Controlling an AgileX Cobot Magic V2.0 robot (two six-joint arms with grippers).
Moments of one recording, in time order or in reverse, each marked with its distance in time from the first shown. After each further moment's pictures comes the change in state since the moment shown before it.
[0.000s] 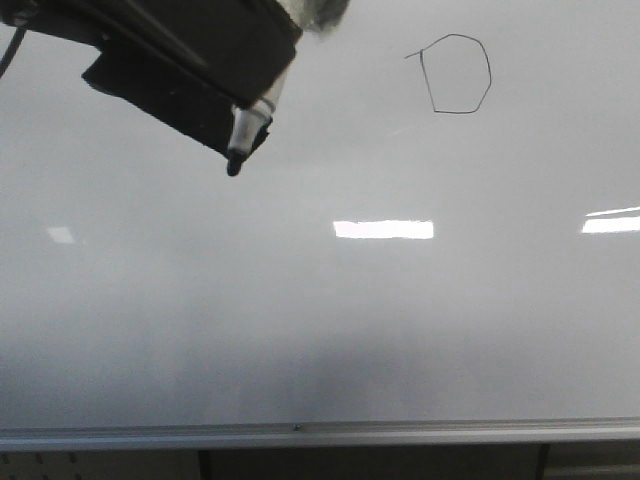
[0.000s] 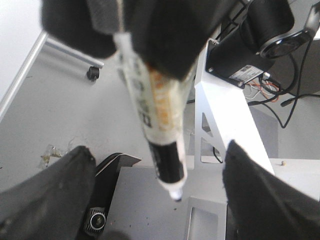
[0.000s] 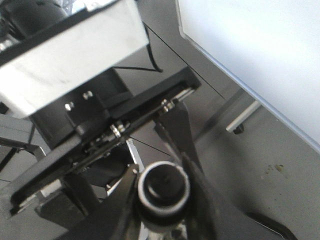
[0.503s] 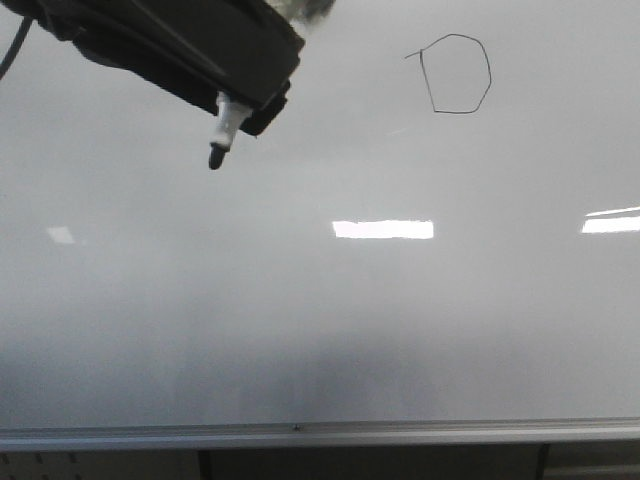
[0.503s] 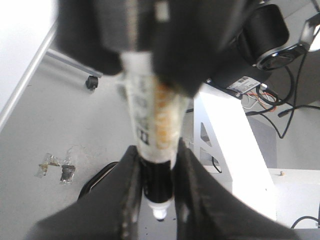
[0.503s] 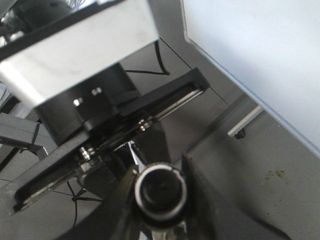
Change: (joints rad) left arm 0.000 0.000 0.000 -0.025 -0.011 0.010; right arm 0.000 -0.004 0.000 0.013 0.000 -0.021
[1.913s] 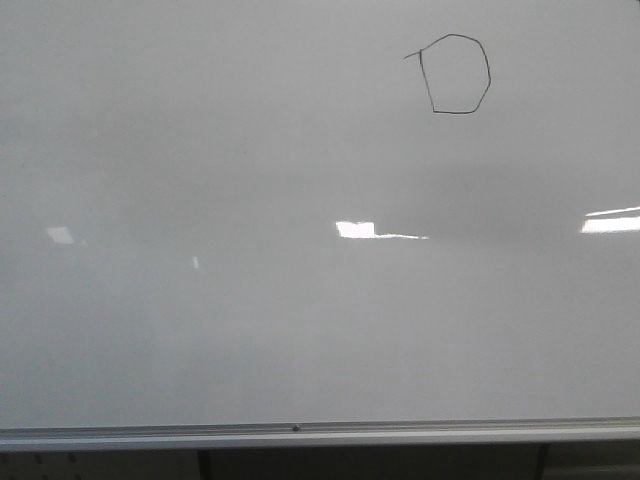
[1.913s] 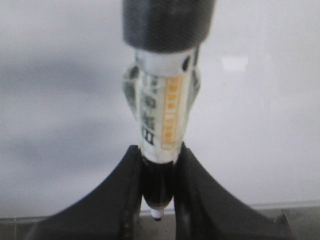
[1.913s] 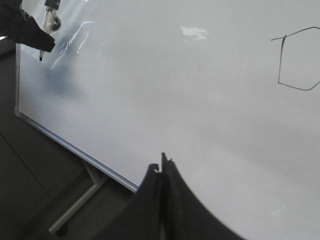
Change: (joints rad) left arm 0.528 0.002 -0.007 0.849 -0.527 -0.885; right arm 0.000 -0.727 0.639 -0.208 -0.708 -0.072
